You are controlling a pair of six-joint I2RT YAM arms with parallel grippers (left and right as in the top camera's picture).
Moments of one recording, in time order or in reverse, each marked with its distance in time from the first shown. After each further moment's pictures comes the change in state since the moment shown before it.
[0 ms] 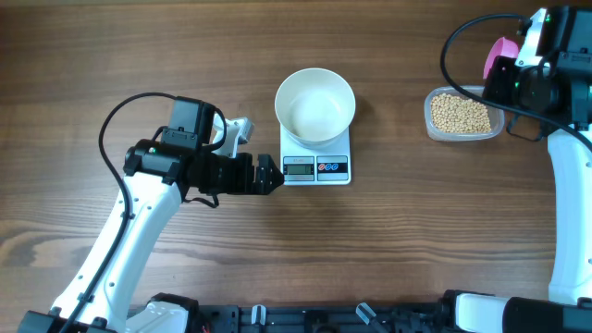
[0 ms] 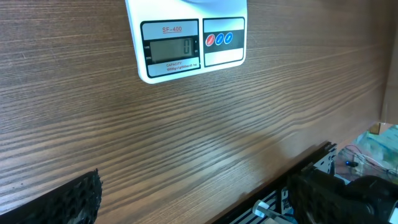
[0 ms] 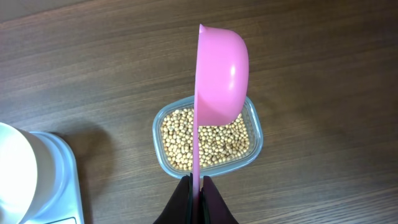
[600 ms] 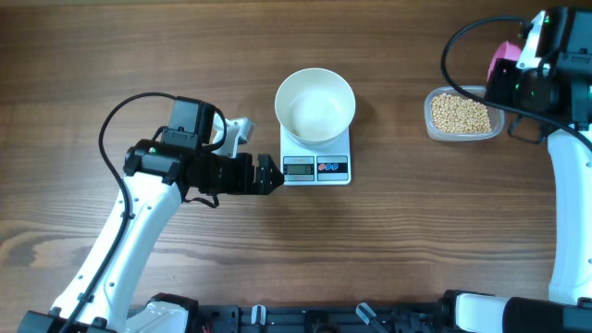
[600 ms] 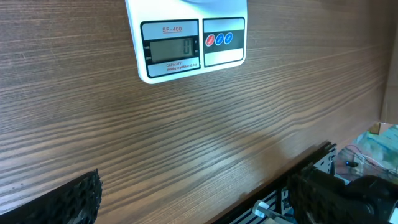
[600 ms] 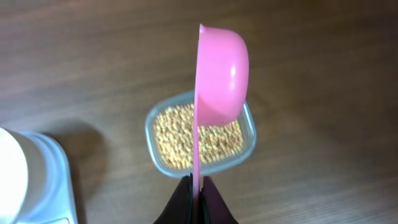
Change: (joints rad) left arm 0.000 0.000 0.000 0.000 0.000 0.000; right arm 0.000 0.000 0.000 0.000 0.023 0.003
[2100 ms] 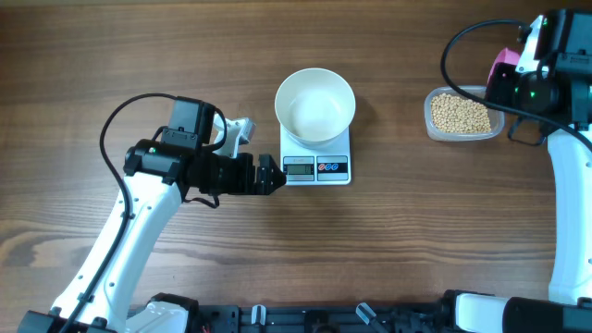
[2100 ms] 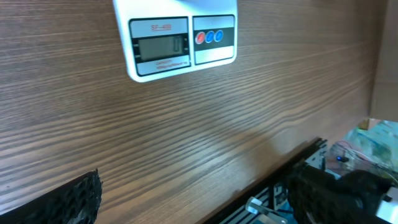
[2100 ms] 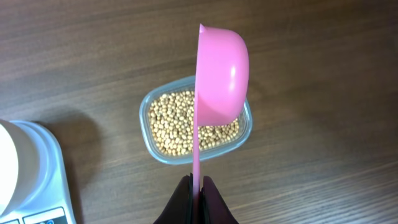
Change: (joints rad) left arm 0.000 0.000 0.000 0.000 0.027 0.000; right arm 0.000 0.000 0.000 -0.061 0.016 0.002
